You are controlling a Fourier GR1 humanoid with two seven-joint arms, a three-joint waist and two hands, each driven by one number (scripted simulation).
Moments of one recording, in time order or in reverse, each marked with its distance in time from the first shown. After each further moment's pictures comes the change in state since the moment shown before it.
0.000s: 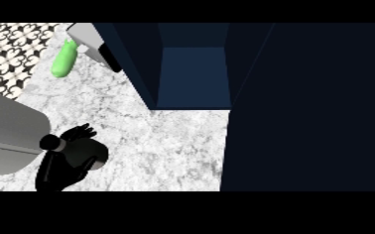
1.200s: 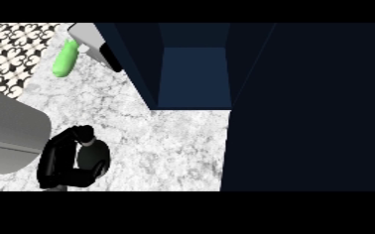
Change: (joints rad) left arm 0.037 -0.032 -0.096 -0.239 -0.144 0.239 -0.102; right arm 0.005 0.016 -0.026 0.012 -0.008 0.021 0.000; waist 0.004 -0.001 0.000
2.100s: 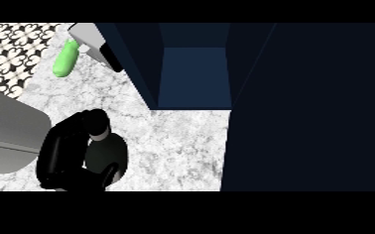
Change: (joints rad) left arm 0.076 -0.106 -0.228 -0.611 0.088 0.120 0.465; right arm -0.015 0.018 0.010 0.008 -0.005 -0.004 0.010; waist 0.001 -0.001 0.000
